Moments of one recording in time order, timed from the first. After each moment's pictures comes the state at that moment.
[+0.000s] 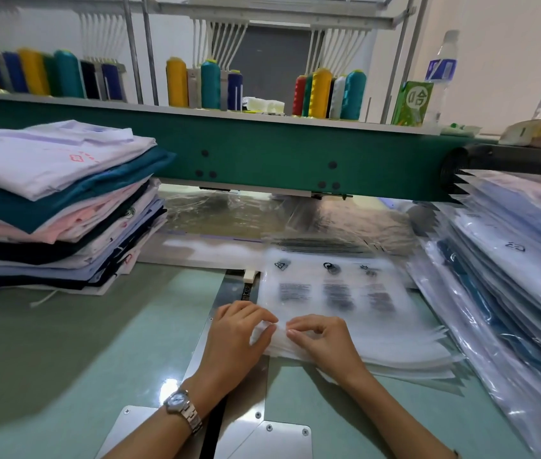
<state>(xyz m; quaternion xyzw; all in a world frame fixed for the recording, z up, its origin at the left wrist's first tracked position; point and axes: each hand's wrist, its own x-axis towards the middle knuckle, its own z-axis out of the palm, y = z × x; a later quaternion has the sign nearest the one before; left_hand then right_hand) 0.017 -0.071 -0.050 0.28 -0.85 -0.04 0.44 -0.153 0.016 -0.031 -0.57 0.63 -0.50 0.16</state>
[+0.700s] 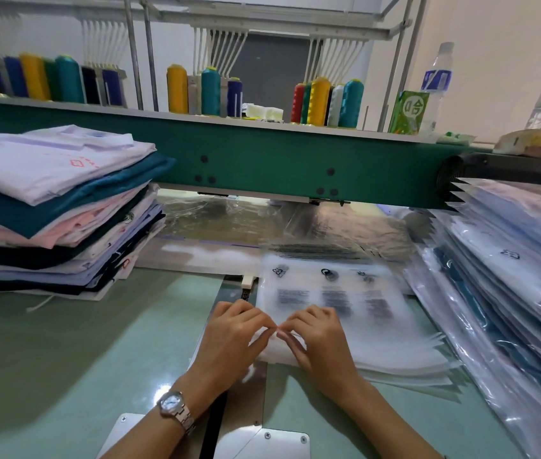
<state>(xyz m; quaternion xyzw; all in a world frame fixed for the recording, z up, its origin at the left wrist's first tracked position) 0.025 -0.075 -0.032 0.20 -0.88 0.08 0.43 -0.139 0.019 -0.018 -0.71 0.60 -0.32 -0.21</state>
